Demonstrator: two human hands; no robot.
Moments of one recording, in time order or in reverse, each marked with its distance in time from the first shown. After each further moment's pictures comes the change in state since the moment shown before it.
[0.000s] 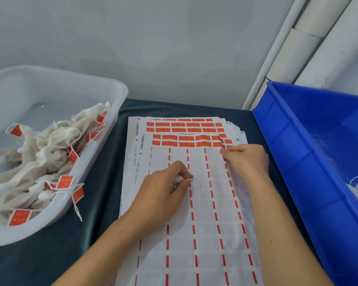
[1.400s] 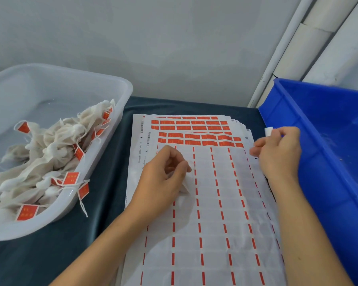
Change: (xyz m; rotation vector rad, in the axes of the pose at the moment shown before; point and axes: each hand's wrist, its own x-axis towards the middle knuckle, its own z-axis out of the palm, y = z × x) left_hand 0.001 0.010 -0.012 -0.395 0.185 -0.028; right_hand -0.016 -0.002 -0.036 0.277 0.293 -0.245
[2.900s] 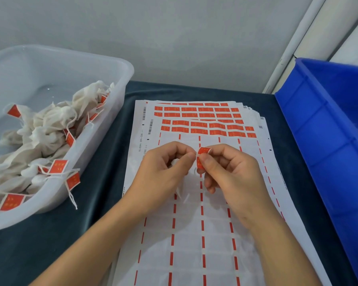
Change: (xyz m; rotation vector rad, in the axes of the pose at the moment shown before) left_hand 0.001 0.008 -0.001 -0.034 -0.067 -0.024; right_hand -0.101 -0.013 0.011 0.401 -0.784 -0.034
